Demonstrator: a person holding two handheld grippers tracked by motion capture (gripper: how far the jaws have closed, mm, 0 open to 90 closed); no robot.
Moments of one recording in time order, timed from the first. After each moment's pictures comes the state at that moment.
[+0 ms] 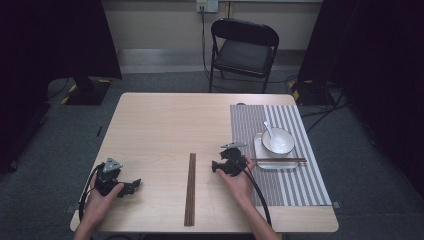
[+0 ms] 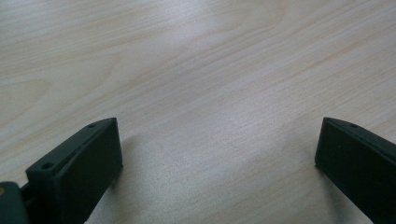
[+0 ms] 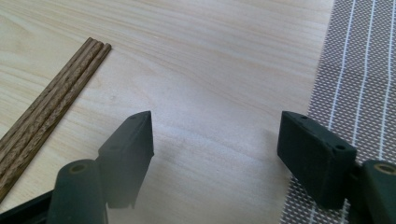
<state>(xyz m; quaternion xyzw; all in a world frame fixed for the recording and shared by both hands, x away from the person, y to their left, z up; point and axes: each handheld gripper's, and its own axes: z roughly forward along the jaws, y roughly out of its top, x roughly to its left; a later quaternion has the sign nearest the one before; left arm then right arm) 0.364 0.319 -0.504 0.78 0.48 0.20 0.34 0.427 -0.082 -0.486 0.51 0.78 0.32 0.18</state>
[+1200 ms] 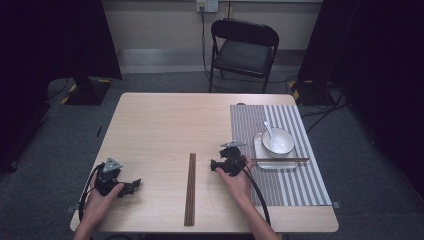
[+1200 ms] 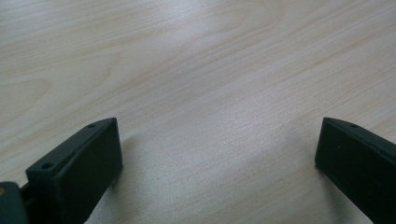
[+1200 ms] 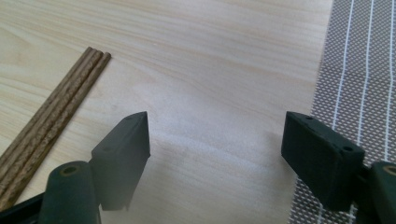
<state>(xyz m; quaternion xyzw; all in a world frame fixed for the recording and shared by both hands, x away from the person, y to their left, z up) 0.364 0.320 -0.504 0.78 0.48 0.20 0.34 0.429 -0.078 -0.485 0.53 0.77 0.32 0.18</state>
